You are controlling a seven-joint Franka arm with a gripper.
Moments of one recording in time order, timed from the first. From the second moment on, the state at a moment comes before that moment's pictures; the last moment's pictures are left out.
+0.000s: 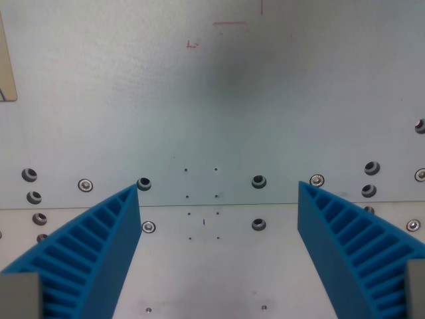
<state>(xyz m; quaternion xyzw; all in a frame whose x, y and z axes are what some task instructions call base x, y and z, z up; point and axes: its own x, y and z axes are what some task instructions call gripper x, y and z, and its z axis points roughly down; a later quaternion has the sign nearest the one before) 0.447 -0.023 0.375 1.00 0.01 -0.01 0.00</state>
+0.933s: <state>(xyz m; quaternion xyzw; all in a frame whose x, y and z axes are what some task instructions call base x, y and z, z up) 0.447 -0.019 0.375 1.00 0.00 -0.01 -0.01</state>
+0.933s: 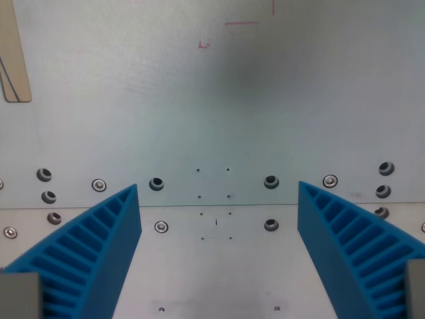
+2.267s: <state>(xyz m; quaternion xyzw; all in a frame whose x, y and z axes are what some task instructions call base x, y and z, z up) 0.449 -0.018 0.374 1.00 0.00 0.00 -0.10</state>
